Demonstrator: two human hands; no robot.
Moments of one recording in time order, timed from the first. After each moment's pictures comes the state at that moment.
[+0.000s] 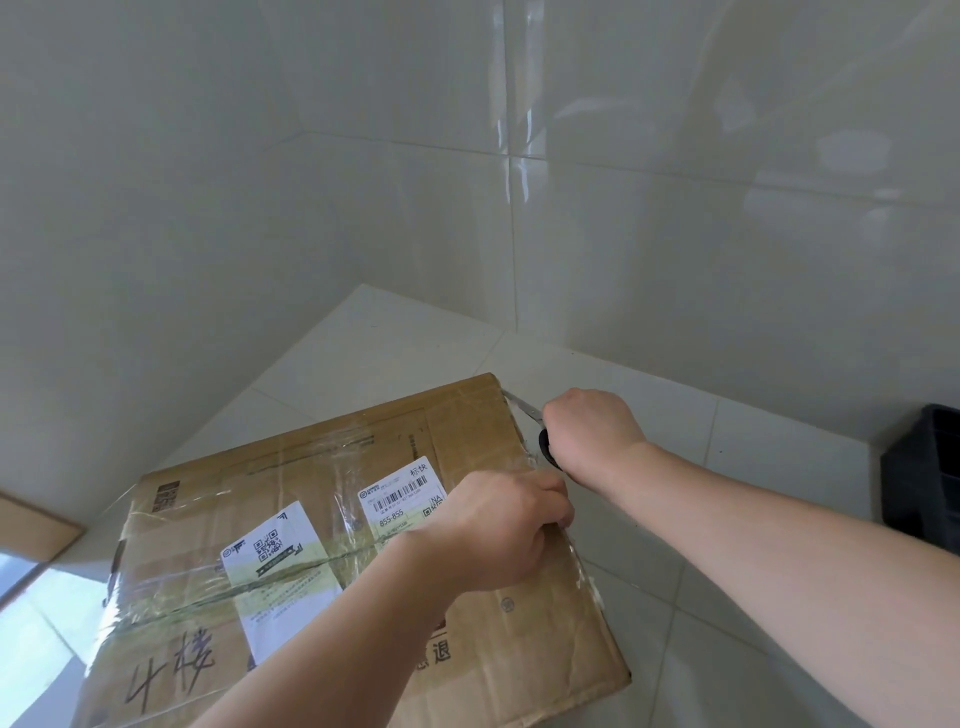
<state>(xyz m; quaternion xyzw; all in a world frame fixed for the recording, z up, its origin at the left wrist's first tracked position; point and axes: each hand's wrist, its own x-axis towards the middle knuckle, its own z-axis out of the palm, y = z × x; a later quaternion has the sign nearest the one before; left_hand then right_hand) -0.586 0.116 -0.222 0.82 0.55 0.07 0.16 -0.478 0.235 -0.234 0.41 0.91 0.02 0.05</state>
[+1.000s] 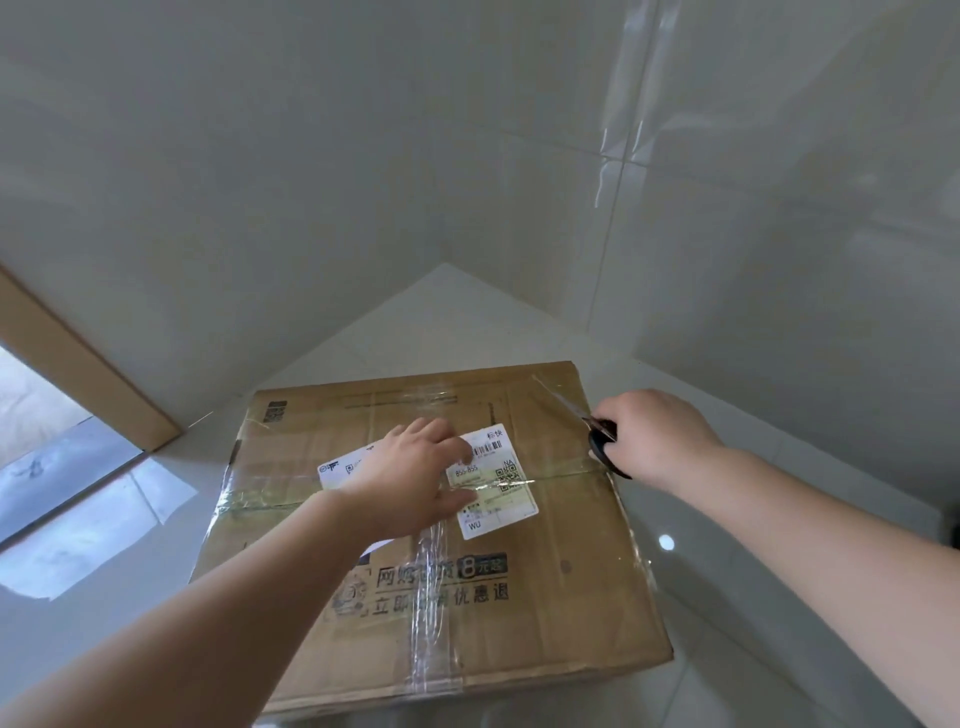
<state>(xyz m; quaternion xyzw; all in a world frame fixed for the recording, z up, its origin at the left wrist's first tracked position) -0.701 0.048 -0.230 0.68 0.73 0.02 0.08 -0.483 0.204 -0.201 0.39 0.92 -0.08 0.00</state>
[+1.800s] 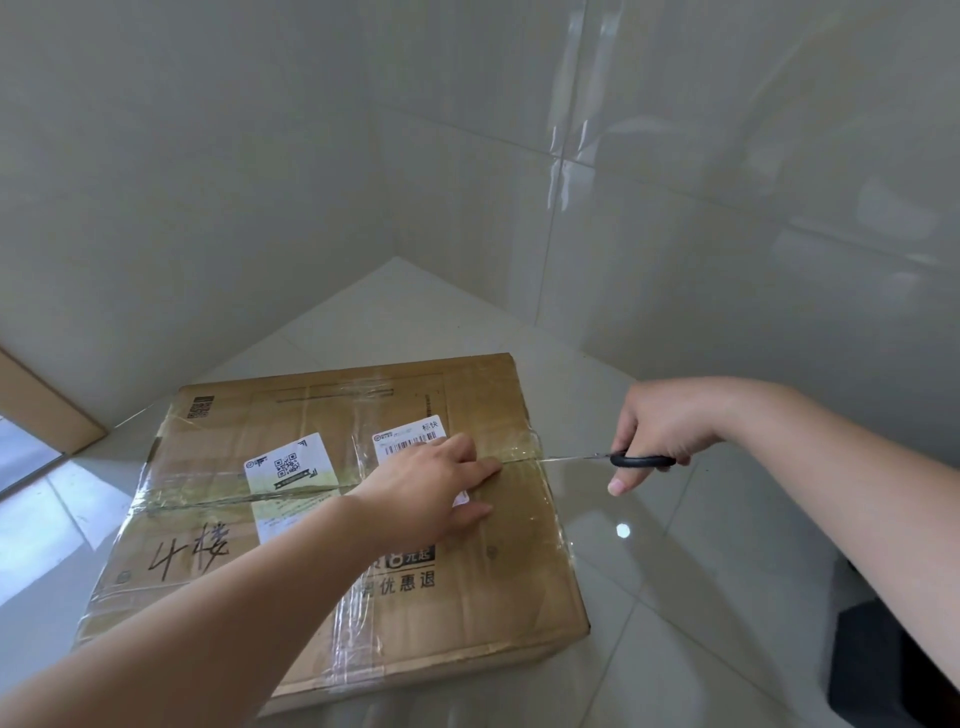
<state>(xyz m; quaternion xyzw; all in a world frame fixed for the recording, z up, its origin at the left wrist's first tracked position) -0.631 0.073 -0.238 0.74 0.66 0.04 0.09 -0.424 0.234 -0.141 0.39 0.83 -0.27 0.29</state>
